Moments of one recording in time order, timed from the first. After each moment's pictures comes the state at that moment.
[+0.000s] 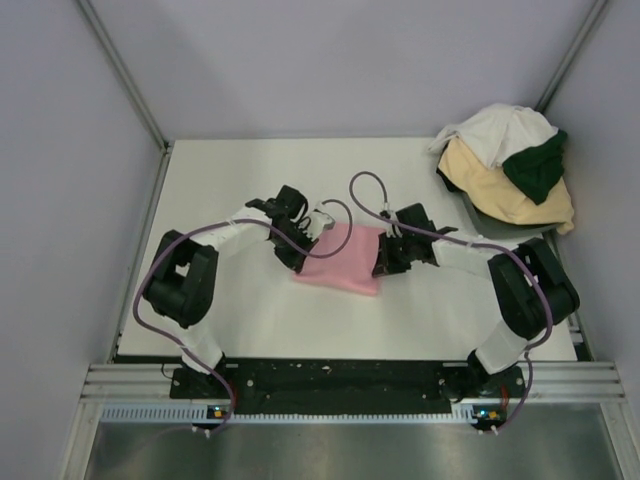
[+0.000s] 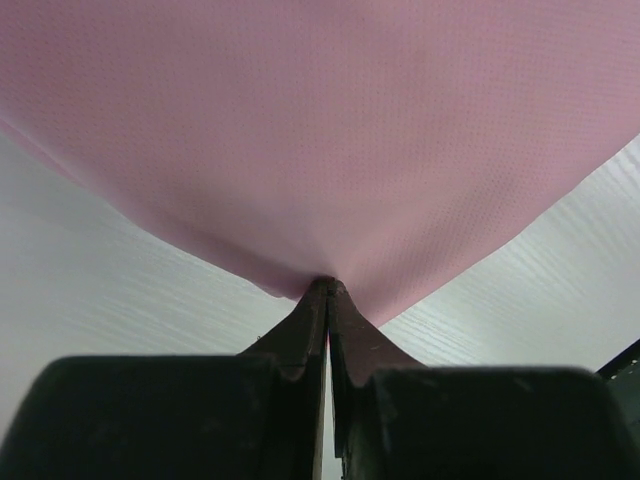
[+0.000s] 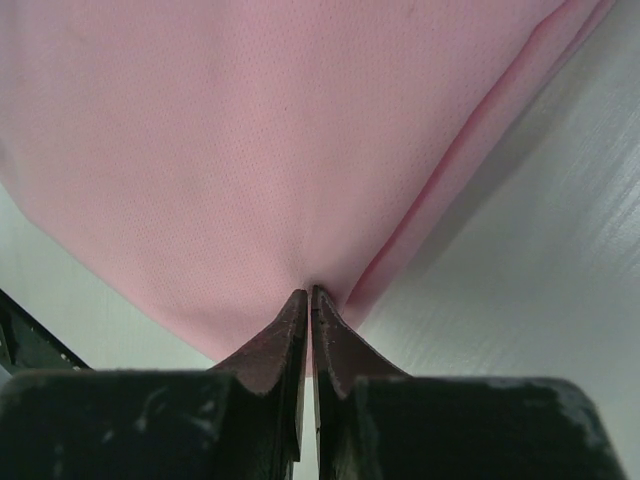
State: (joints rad) left arm -0.49 1.77 1.20 -0.70 0.31 0.33; right arm 0.47 1.64 0.84 -0.21 -0.39 0.38
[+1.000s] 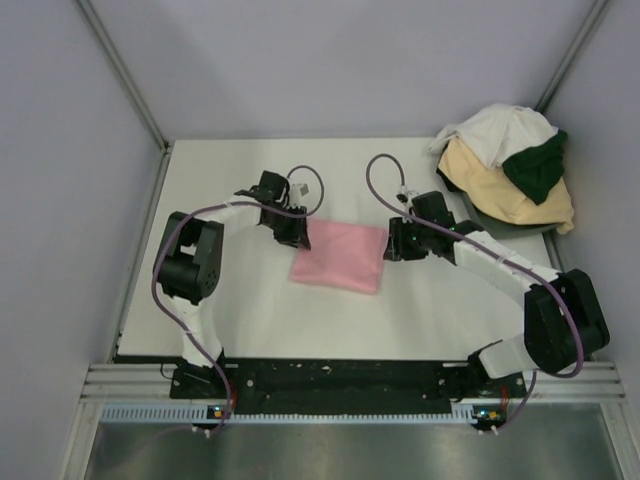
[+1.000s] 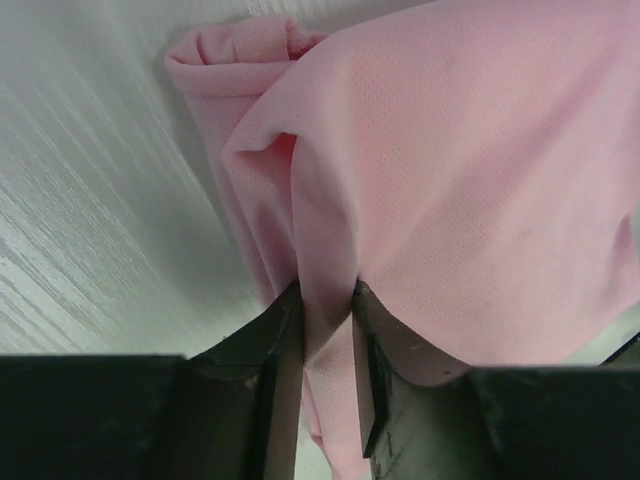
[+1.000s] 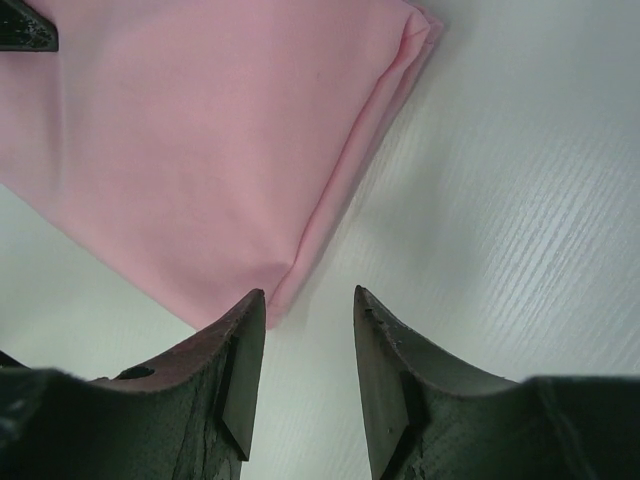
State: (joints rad) left arm -0.32 1.94 1.28 -0.46 0.47 -0.17; right arm 0.43 1.43 0.89 -0.37 -0.20 0.31
